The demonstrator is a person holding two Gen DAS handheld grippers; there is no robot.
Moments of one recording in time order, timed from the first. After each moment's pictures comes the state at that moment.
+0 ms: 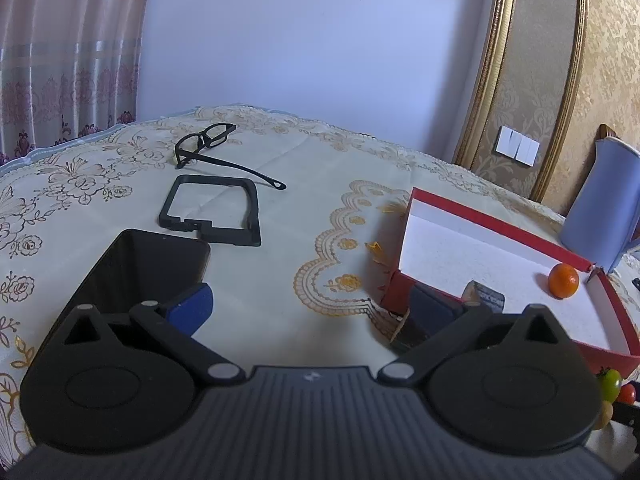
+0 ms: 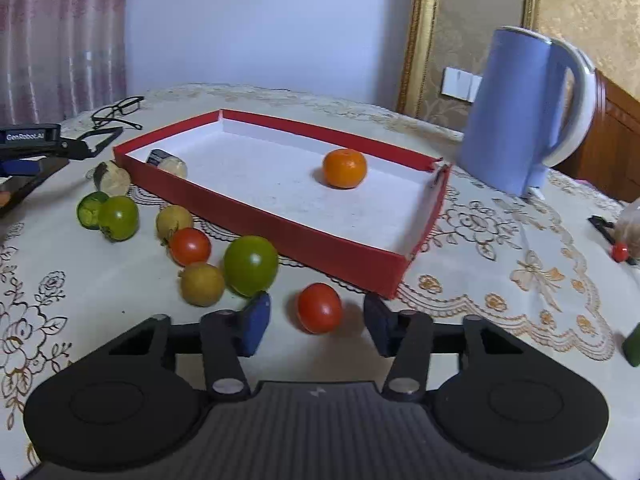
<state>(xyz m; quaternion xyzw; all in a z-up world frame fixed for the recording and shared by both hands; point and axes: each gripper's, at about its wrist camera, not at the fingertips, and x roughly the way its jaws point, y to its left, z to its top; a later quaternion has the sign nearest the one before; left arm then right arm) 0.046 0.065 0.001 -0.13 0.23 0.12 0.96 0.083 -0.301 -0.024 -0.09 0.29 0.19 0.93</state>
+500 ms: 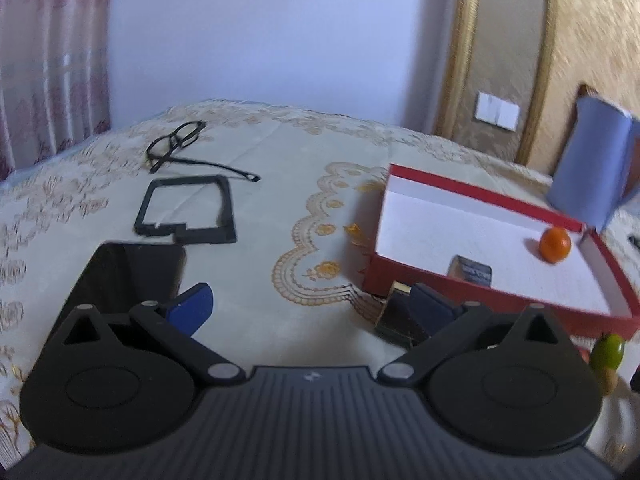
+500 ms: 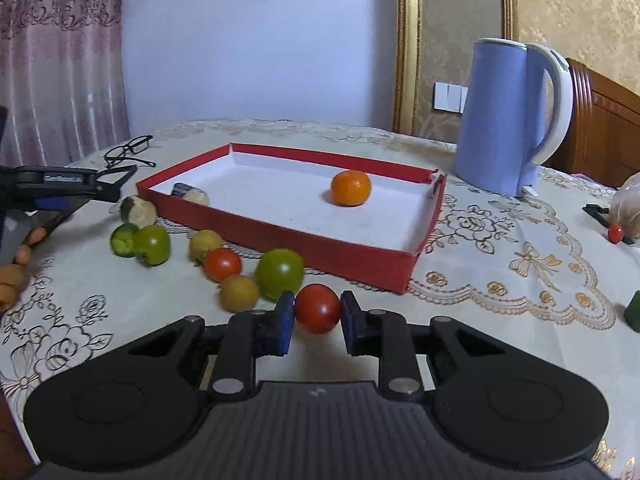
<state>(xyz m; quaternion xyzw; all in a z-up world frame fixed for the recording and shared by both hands) 0.057 0.049 0.005 -0.06 0.26 0.08 0.96 0.049 -0.303 -0.018 -0.04 0.26 0.19 0.95</state>
